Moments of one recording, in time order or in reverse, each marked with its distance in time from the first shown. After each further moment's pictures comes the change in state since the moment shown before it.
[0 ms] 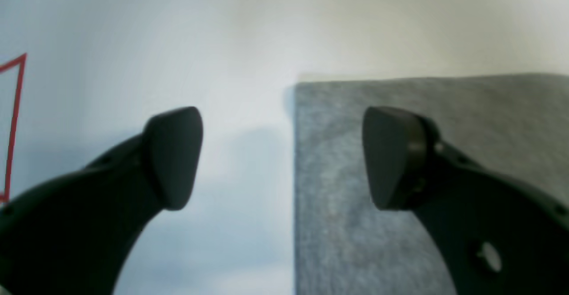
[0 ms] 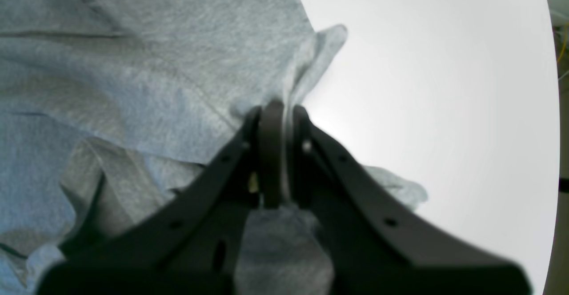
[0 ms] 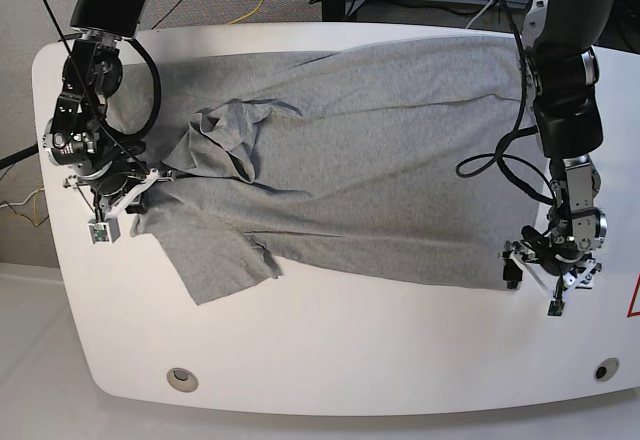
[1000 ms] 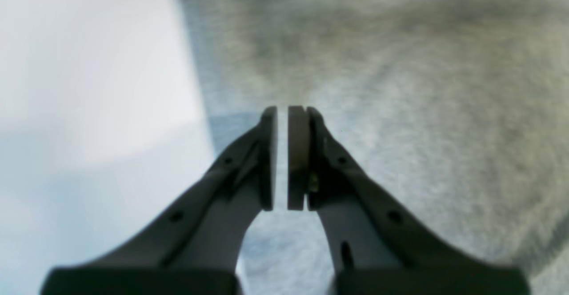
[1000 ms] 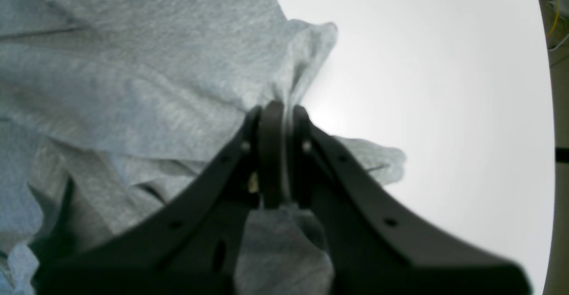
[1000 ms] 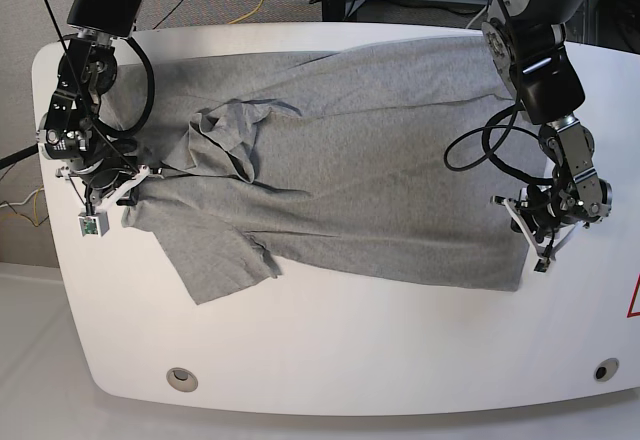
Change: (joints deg) left arm 9.1 6.7 -14.3 19.9 -1.2 -20.3 30.1; right arm -0.4 0.1 2.6 -2.3 -0.1 0.1 -0.2
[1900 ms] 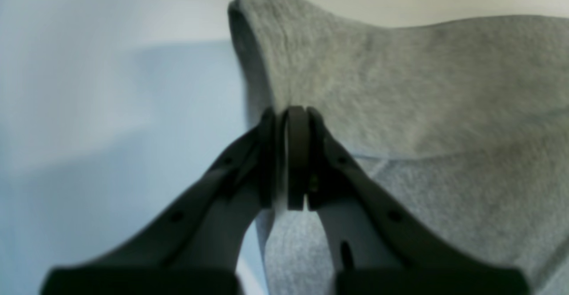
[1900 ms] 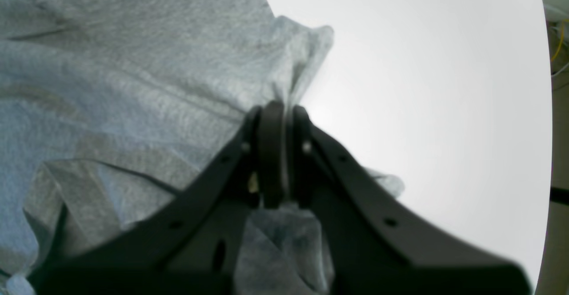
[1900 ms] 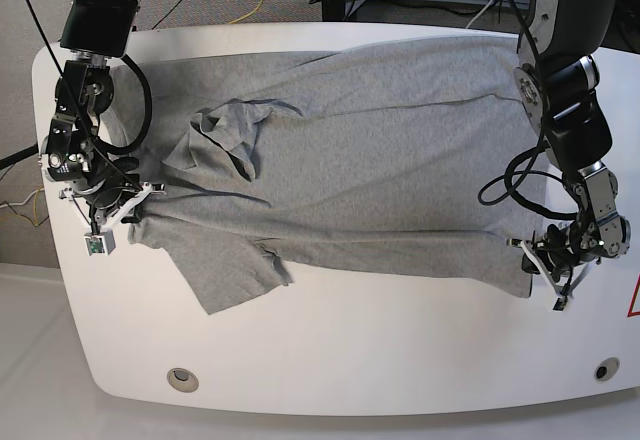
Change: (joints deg) left arm -11.6 -5.9 1.7 -17.3 -0.6 0.0 -8.6; right arm 4.9 2.9 -5.1 -6.0 0.1 -0.1 2.8
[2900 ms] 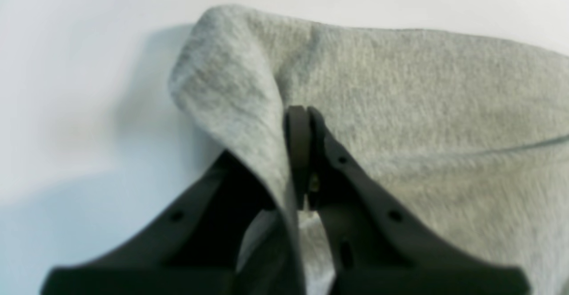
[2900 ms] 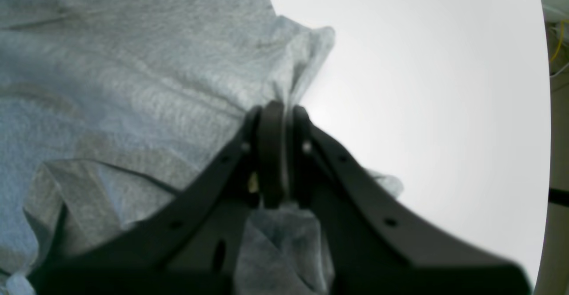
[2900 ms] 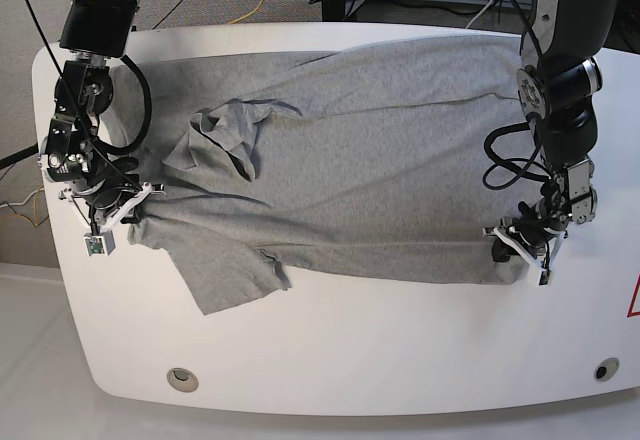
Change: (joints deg) left arm -1.0 -0.5 2.6 -23.7 -0.5 3.6 -28.6; right arm 0.1 0.2 0.0 0.0 0.0 0.0 0.0
